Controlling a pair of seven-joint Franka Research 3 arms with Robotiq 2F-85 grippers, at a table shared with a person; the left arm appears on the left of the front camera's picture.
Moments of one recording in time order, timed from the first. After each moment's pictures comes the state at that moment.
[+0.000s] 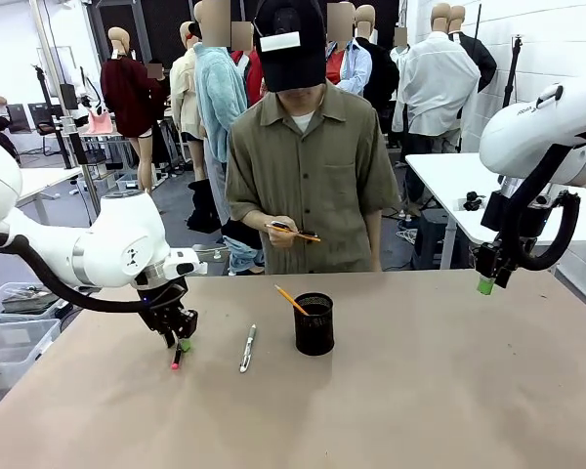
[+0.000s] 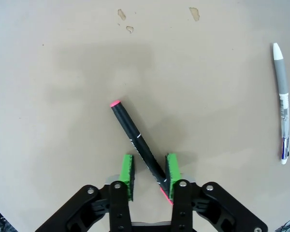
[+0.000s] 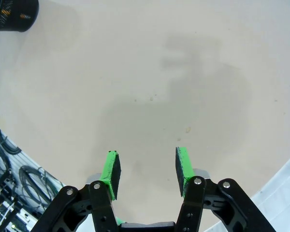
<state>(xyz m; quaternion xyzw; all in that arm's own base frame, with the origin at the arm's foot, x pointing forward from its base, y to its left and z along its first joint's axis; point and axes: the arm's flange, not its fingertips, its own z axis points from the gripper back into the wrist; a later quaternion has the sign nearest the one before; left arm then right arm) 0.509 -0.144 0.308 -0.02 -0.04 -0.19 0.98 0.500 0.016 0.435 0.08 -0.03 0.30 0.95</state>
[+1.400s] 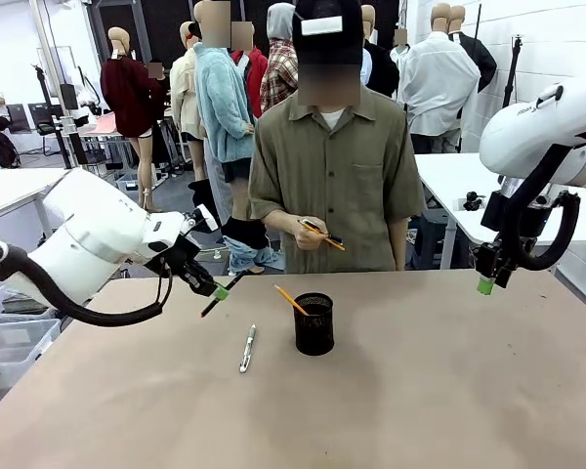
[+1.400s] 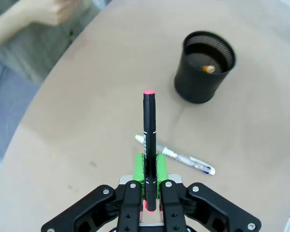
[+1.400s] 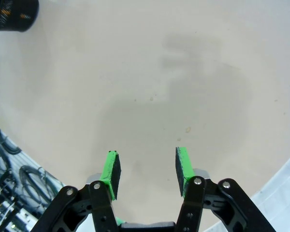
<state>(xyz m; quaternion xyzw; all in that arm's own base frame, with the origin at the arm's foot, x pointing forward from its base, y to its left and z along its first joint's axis) 0.491 -0.167 0.383 -0.19 -0.31 -0.51 0.78 0.500 0.016 0.435 0.08 -0.03 0.30 0.95</state>
